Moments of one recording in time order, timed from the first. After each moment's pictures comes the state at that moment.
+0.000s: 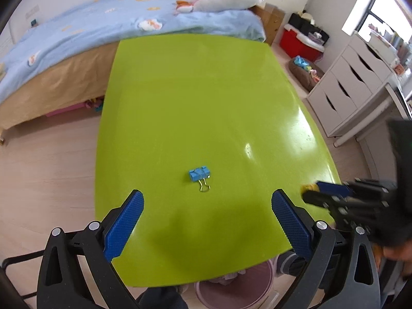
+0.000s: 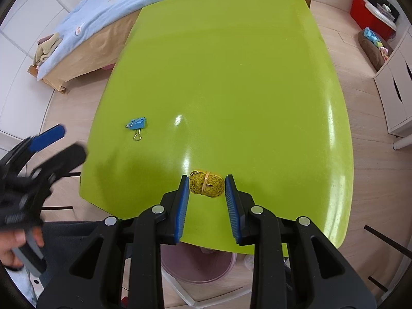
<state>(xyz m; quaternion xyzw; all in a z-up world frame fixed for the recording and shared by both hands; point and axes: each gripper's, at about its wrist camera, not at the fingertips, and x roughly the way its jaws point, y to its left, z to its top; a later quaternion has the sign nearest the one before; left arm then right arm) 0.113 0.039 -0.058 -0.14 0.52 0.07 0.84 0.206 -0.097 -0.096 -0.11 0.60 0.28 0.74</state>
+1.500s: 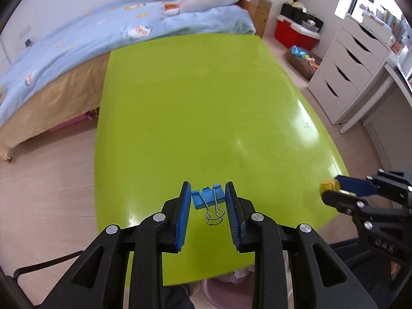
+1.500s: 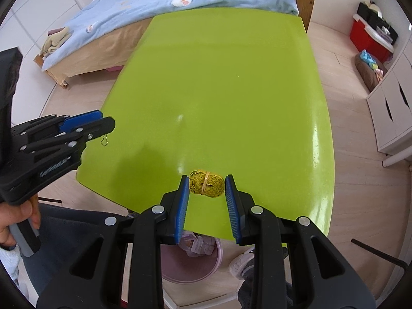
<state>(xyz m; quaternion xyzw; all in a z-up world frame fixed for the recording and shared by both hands) 0.102 0.010 -0.047 -0.08 0.51 0.06 0.85 0.169 -0.108 -0.072 -0.14 0.55 0.30 0.77</state>
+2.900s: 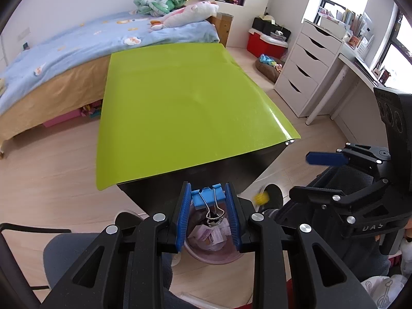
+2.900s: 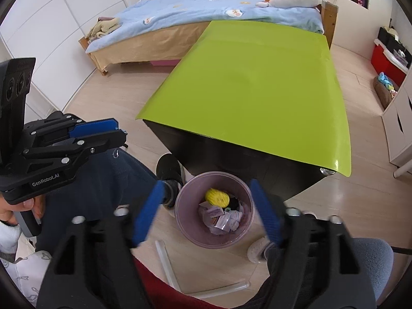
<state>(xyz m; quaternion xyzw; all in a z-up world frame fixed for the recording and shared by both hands) -0.069 -0.041 -0.023 -0.09 0.46 0.00 0.88 0.015 -0.164 -0.046 -0.15 0.49 0.39 0.77</state>
